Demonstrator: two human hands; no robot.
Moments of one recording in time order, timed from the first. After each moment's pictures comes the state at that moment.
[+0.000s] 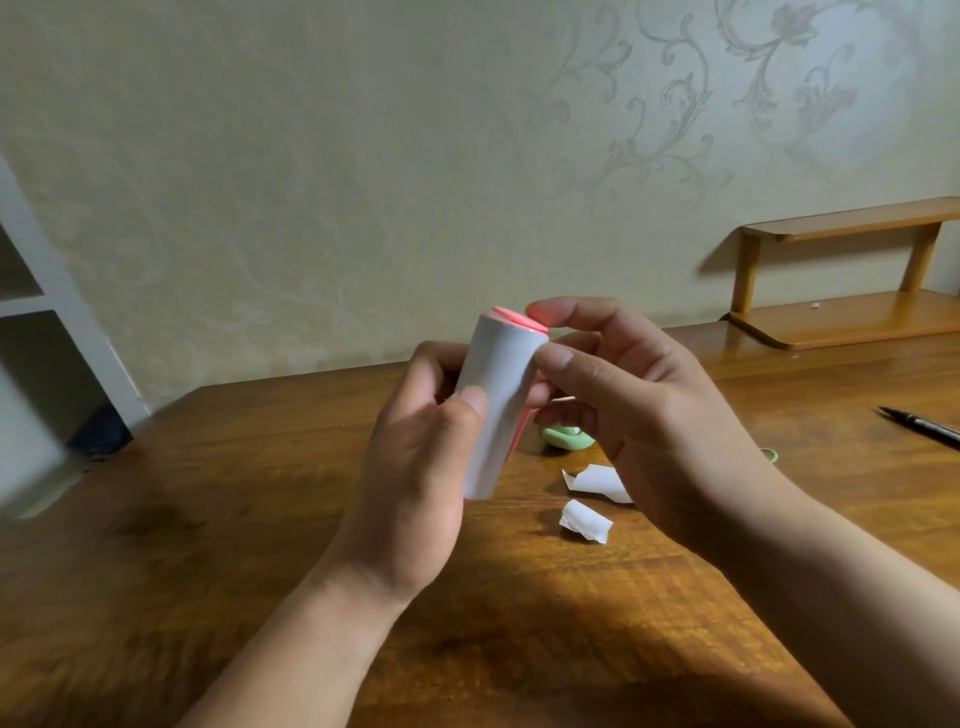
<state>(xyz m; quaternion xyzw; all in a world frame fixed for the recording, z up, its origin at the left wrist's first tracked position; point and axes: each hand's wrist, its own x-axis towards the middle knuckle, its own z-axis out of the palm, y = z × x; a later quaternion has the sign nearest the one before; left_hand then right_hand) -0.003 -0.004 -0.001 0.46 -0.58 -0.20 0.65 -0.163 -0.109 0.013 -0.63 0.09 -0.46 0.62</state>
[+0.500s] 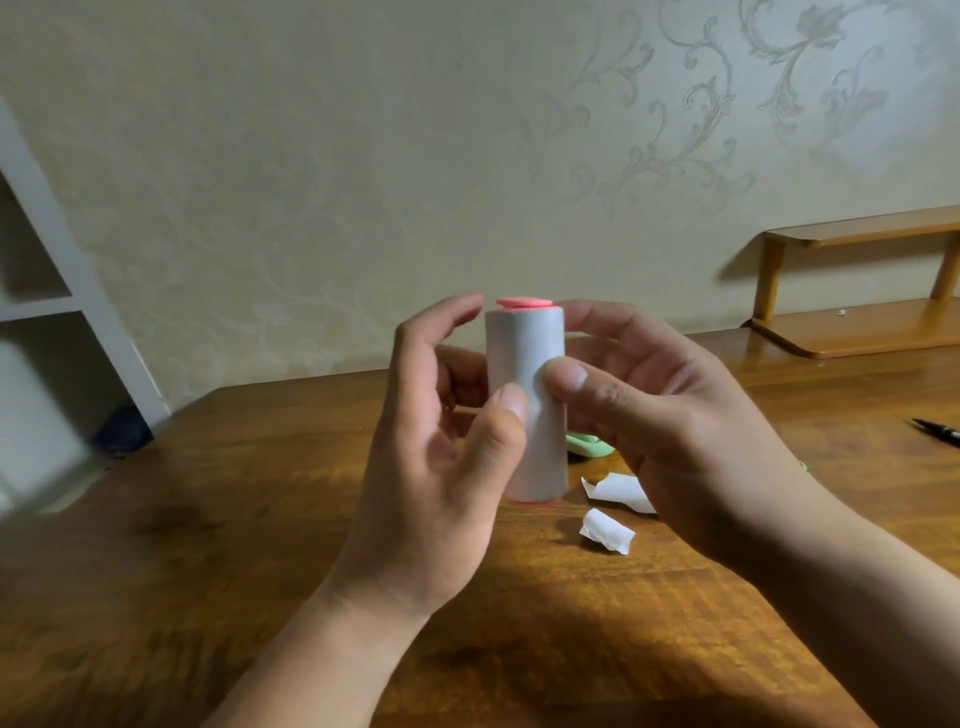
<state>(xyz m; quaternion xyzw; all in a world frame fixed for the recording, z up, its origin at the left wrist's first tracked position) -0.003 -0.001 0.003 0.43 -0.61 -0.07 0.66 -0.165 -0.104 0.017 -0.66 0.04 -0.43 0.61</state>
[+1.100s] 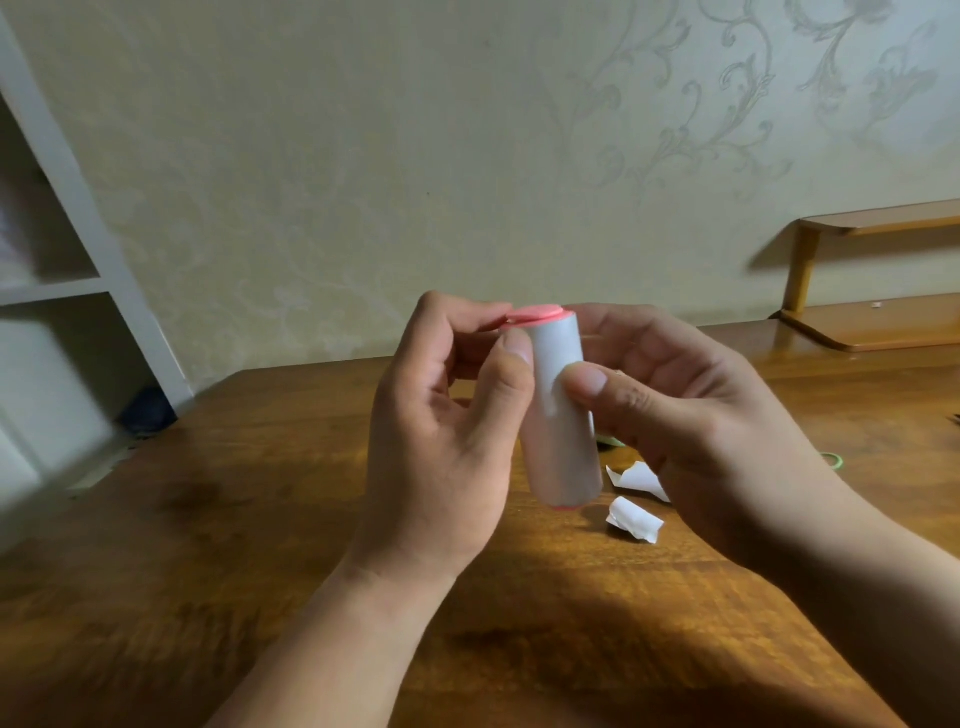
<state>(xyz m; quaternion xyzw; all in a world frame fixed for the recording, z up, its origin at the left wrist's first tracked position) 0.002 -0.002 0.012 0.44 -0.57 0.00 0.69 -0.160 -0.103 0.006 -0.69 0.05 -0.43 0.57</state>
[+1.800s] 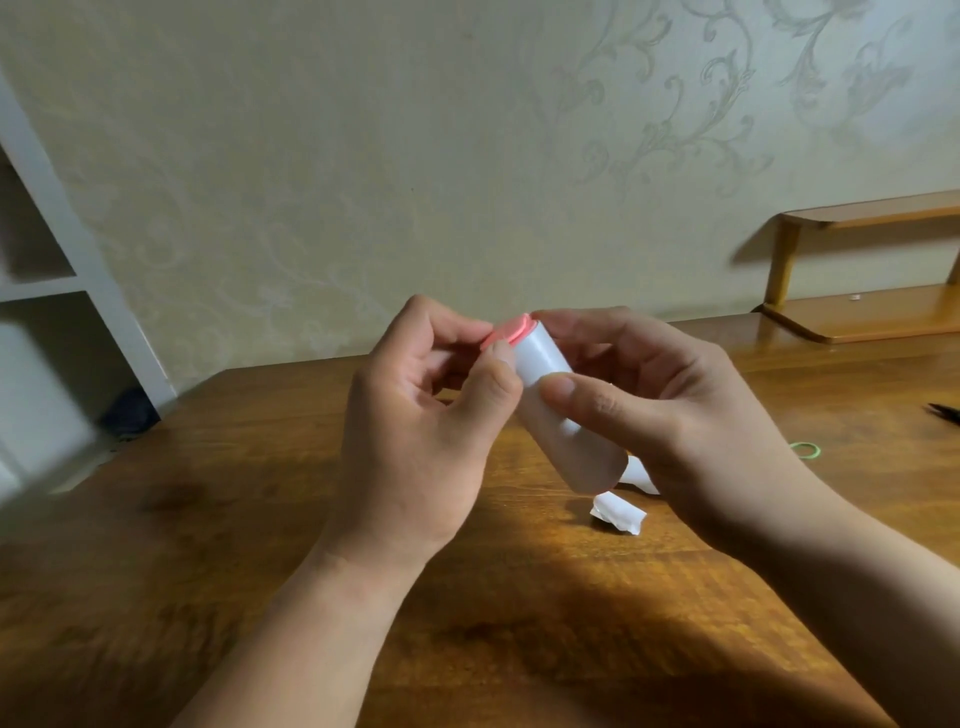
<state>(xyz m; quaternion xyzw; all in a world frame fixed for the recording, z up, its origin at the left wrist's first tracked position) 0.002 0.004 0.016 0.48 -0.56 -0.04 0.67 -0.165 -0.103 0.006 -0.75 0.09 -0.44 0.49</state>
